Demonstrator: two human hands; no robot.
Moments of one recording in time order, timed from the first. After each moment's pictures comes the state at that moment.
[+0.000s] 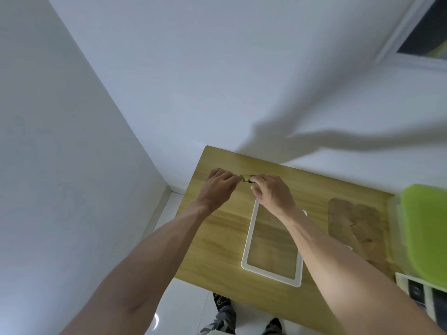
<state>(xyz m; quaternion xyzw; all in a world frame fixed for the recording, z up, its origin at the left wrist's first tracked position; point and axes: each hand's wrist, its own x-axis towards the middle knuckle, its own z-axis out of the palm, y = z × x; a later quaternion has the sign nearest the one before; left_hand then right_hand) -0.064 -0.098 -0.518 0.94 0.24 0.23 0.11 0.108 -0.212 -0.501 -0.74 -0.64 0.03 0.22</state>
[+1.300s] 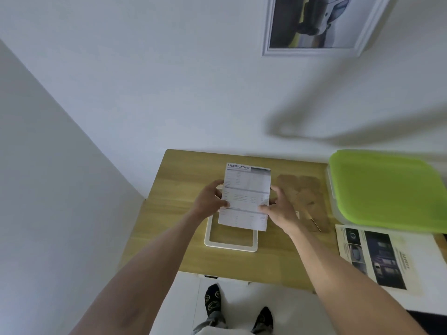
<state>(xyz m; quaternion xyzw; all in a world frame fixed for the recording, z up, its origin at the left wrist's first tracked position) -0.017 -0.236 -0.469 0.74 0.41 0.04 0.54 0.148 -0.404 -0.476 -0.80 -0.21 0.38 0.41</state>
